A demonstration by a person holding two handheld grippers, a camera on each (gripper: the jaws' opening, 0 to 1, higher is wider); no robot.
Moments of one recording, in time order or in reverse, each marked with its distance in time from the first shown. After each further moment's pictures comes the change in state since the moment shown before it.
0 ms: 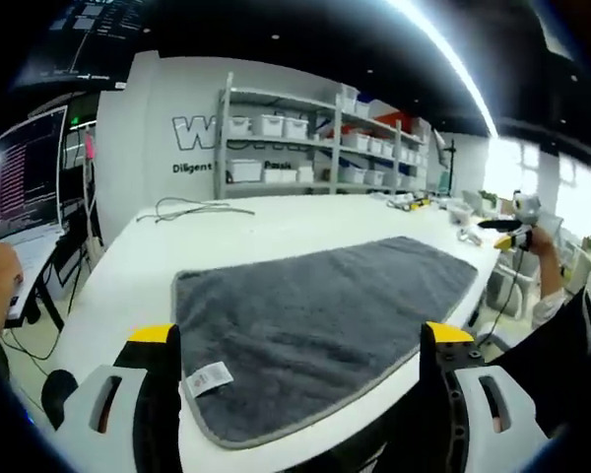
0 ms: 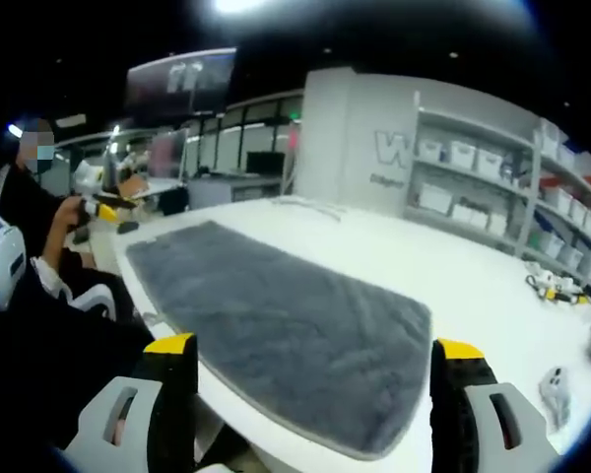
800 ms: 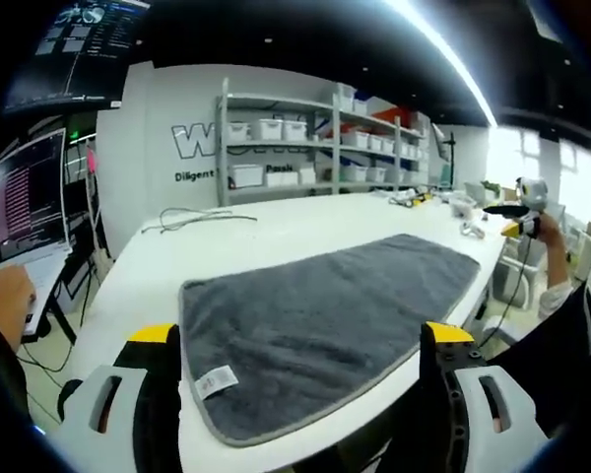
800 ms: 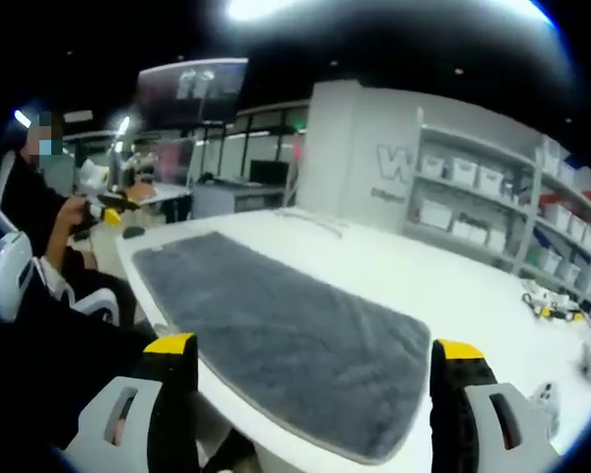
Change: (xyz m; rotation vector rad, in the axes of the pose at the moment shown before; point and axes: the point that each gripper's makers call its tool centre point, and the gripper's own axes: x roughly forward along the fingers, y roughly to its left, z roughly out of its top) left arm -0.006 -0.004 0.004 0.032 0.003 0.025; right arm -0.009 0.017 0.025 -0.043 -0.047 -0.006
